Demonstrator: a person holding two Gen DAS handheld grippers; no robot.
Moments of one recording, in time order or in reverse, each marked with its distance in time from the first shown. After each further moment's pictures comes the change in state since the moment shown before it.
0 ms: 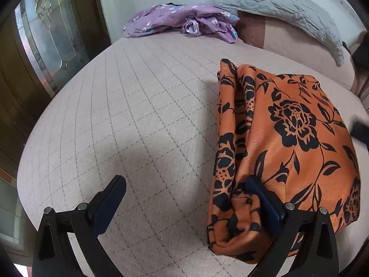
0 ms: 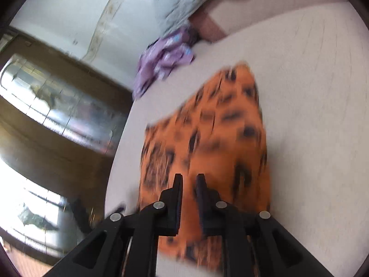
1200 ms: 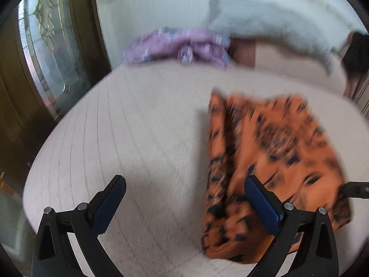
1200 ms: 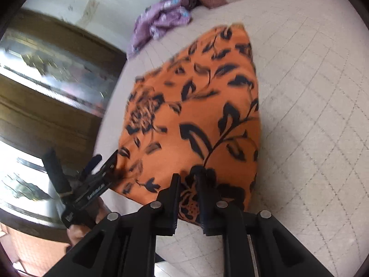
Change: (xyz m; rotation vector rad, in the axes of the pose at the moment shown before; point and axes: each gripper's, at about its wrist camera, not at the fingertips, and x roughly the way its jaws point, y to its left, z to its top) left arm -0.054 -0.006 -0.002 0.024 -0.201 -0.045; right arm -0.014 -0.004 -0.032 -0.074 0.218 -0.020
